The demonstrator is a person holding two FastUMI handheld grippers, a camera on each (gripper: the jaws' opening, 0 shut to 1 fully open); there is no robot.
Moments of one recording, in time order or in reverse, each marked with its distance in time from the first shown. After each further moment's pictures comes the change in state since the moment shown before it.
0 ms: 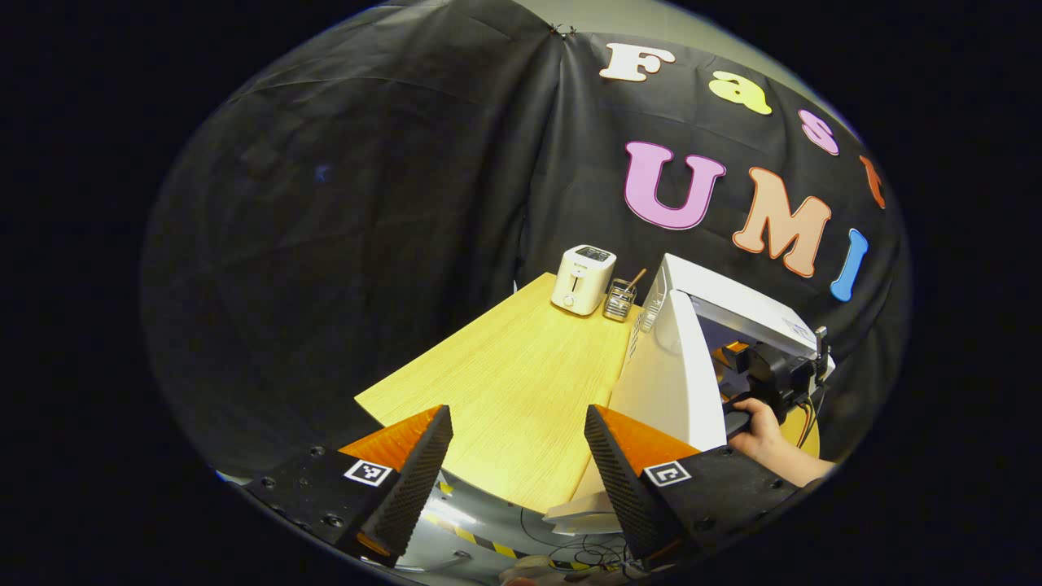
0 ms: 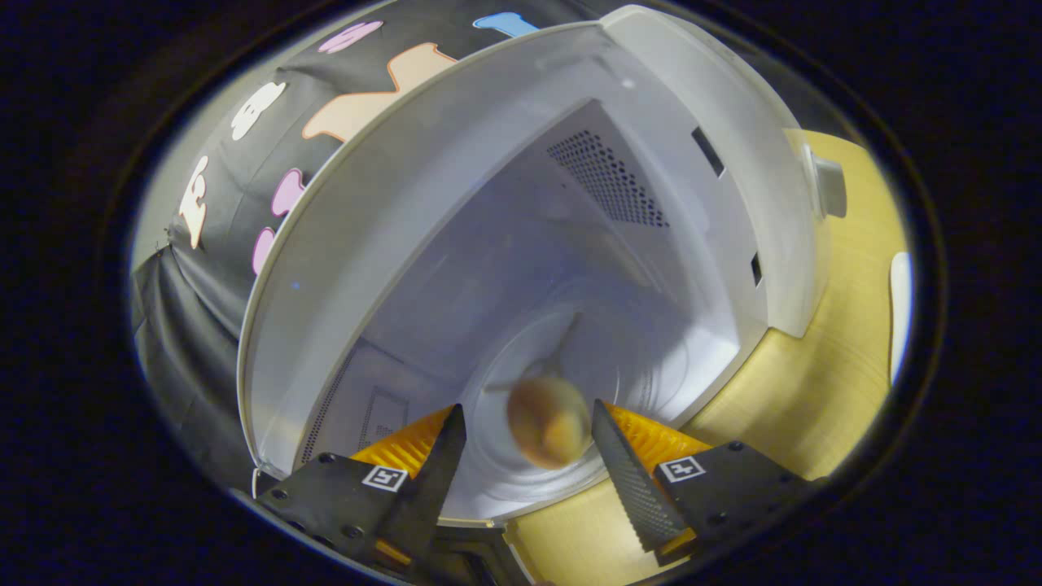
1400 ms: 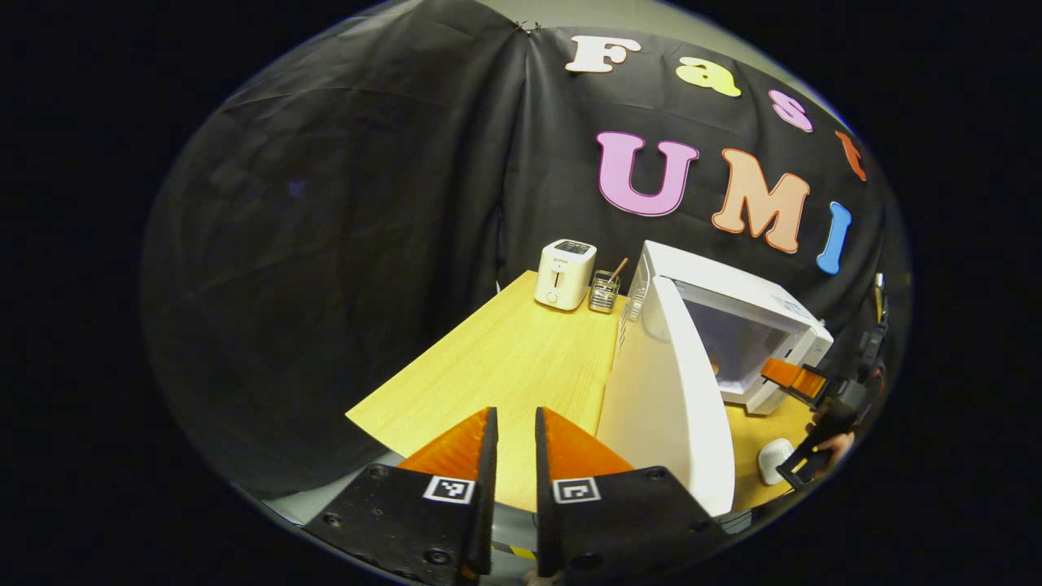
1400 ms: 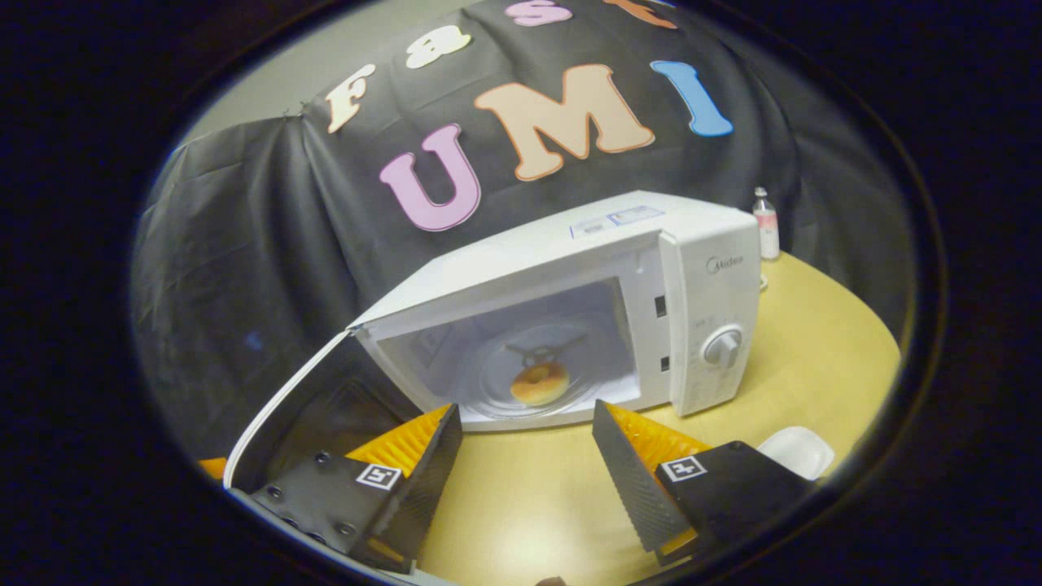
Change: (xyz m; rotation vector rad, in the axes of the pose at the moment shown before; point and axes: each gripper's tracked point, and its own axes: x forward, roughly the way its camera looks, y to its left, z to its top) left arm 0.014 -0.015 -0.003 0.111 0.006 -0.042; right arm -0.173 -0.016 0.035 -0.584 0.054 0.211
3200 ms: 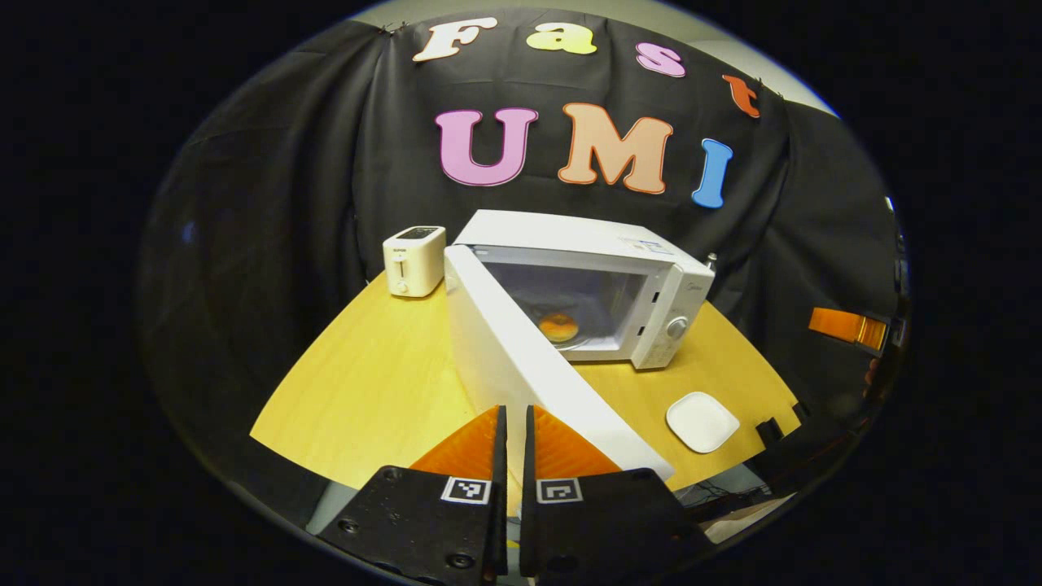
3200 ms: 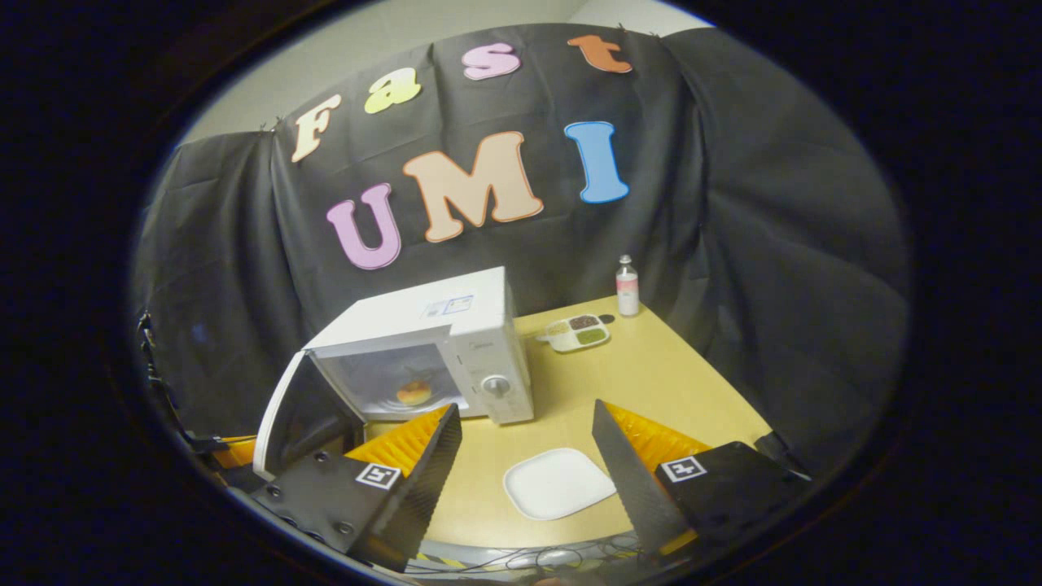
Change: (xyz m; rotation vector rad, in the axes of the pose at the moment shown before) left arm -0.027 -0.208 -0.032 0.194 0.081 -0.388; right arm -0.196 -0.182 0.086 -0.024 -0.083 -0.272
